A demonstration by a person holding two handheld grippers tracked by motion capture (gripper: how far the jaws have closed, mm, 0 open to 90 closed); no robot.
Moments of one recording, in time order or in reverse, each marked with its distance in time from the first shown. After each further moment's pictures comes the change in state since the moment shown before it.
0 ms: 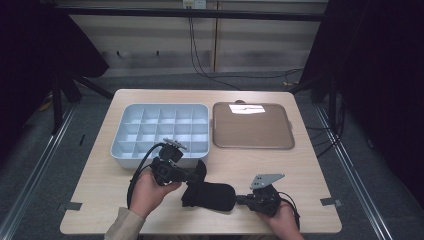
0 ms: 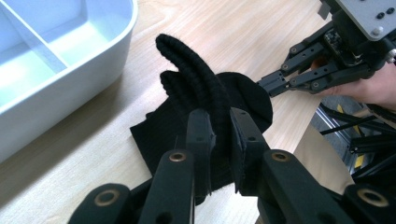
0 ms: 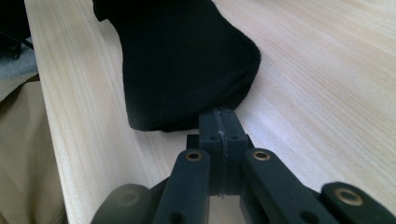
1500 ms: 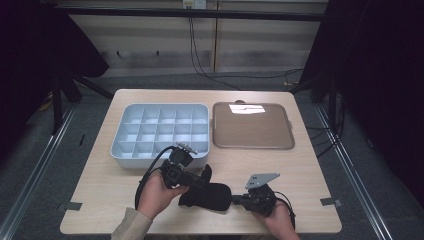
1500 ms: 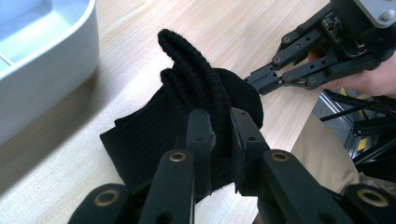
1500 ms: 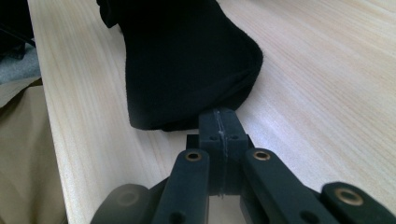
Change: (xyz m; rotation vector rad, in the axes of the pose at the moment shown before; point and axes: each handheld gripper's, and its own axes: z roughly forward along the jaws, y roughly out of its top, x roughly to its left) left arm -0.011 0.005 0.019 0.066 -0.008 0.036; right arm 0.005 0.006 0.008 0.000 0.011 -0.002
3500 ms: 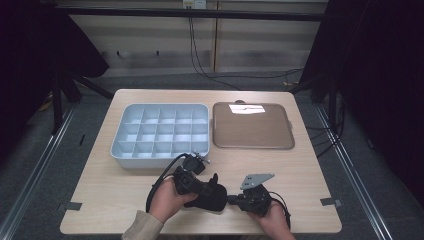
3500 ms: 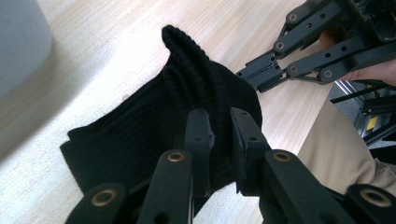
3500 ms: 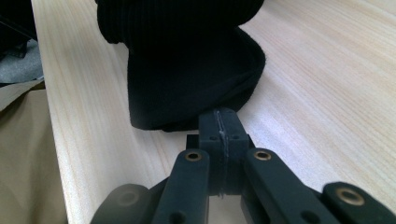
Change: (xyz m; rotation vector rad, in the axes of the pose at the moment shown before) left arm -0.011 0.000 0.037 0.088 0.008 0.013; right arm 0.007 0.006 0.009 -0.003 0.007 -0.018
